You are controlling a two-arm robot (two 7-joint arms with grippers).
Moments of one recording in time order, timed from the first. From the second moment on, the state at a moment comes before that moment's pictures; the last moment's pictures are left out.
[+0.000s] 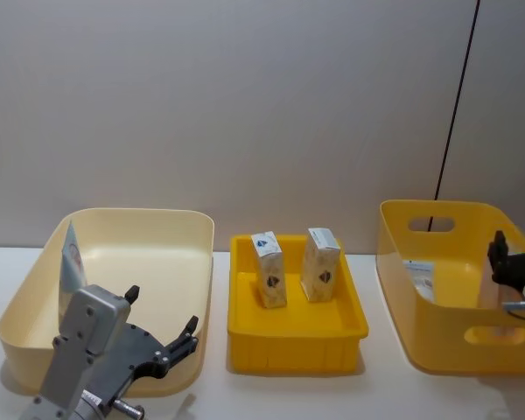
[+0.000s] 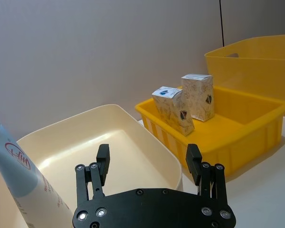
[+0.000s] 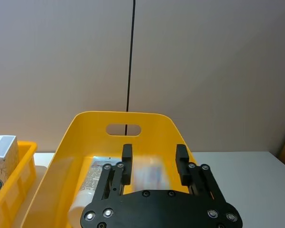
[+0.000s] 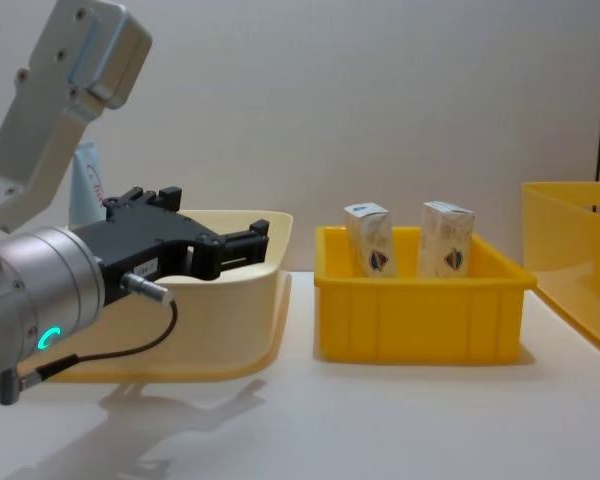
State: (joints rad) left arm -0.24 0.38 0.45 -1.63 -0.20 0.01 -0.01; right arm 0.30 0.20 0.00 -1.58 0.05 0.29 -0.12
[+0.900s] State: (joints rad) left arm -0.24 0.38 0.45 -1.63 -0.20 0.01 -0.01; right arm 0.30 0.19 0.00 -1.57 0.05 0.30 -0.10
